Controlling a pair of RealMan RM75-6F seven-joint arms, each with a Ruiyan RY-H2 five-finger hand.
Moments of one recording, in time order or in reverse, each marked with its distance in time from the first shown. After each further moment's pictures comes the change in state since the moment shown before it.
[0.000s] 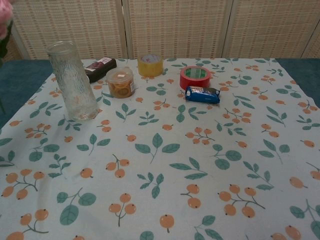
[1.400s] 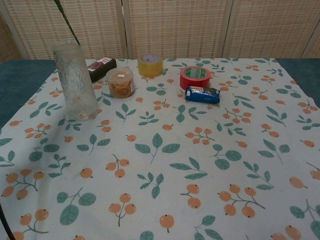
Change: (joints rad) left arm -0.329 -0.111 -0.277 0.123 -0.300 -0.206 0.049; right arm 0.001 0.014 0.004 0.005 0.004 0.009 0.030
